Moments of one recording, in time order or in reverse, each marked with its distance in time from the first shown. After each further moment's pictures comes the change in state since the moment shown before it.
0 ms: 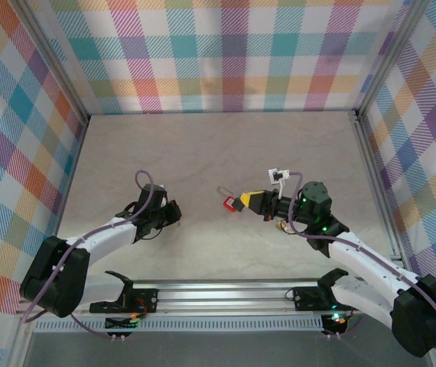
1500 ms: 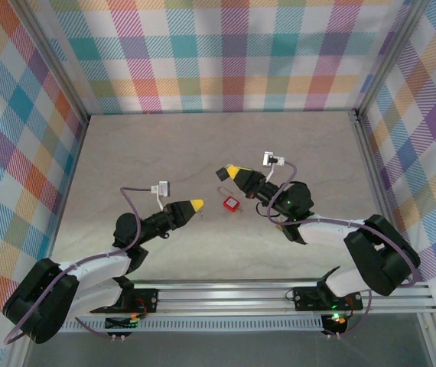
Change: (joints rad) left arm -0.146 -0.203 -0.327 1.263 0.462 -0.529; right arm 0.106 0.460 0.033 0.865 0.307 0.318
